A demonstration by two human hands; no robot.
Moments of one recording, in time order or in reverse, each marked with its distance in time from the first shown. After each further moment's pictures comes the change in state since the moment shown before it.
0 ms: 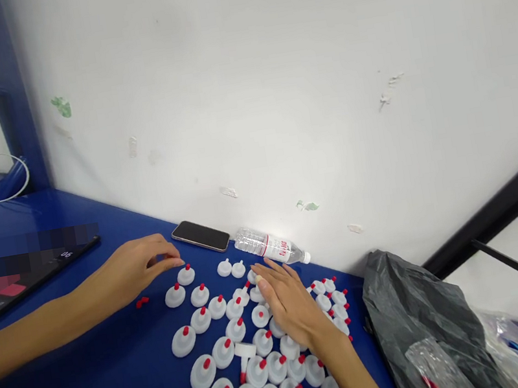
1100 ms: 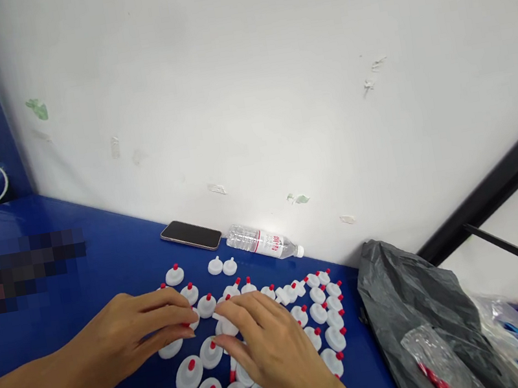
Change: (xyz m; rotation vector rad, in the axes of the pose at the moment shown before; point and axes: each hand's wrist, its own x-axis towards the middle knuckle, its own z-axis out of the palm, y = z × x) left_hand -0.048 0.034 0.052 -0.109 0.097 0.655; right_hand -0.036 -0.050 0.004 -0.055 0.389 -0.420
